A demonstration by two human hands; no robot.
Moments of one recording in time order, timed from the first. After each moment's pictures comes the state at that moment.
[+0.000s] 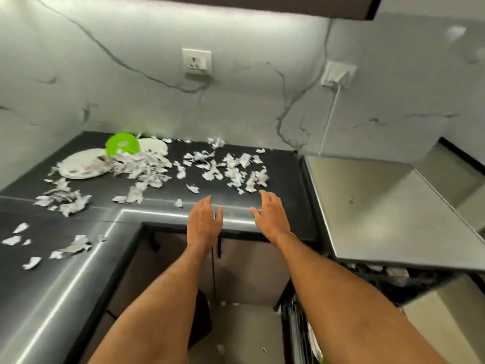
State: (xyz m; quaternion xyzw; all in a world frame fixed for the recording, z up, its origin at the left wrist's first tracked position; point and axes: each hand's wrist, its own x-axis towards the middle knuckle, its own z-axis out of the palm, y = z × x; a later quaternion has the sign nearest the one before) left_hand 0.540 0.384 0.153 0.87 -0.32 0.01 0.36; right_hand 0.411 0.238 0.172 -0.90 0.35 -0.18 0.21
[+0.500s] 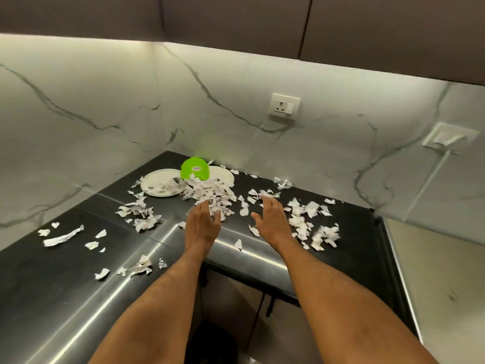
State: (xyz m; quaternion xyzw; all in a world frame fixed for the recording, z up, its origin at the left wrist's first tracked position) left_hand 0.732 0.459 0.194 0.90 -0.18 0.11 0.39; right_hand 0.642 0.279 0.219 -0.94 0.20 -0.19 0.20
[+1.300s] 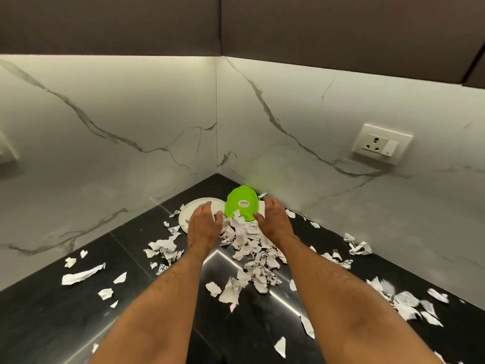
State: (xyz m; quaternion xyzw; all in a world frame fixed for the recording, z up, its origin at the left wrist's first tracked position) left_hand 0.988 0.455 0.199 0.92 -0.03 0.14 0.36; right_hand 0.970 0.254 0.206 -0.96 0.07 -0.13 0.23
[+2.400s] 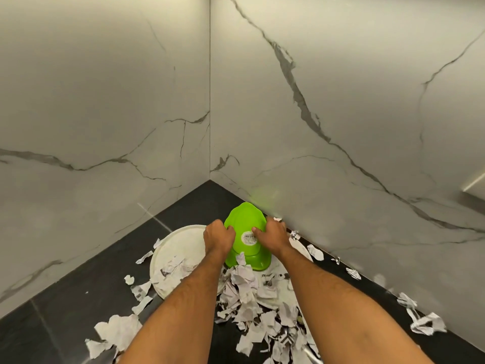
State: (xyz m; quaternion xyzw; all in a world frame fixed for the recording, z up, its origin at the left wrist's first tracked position) left_hand 1.244 0.374 0.091 0.91 0.09 -0.06 0.40; right_hand 1.218 0.213 0.095 -0.94 0.19 0.03 0.27
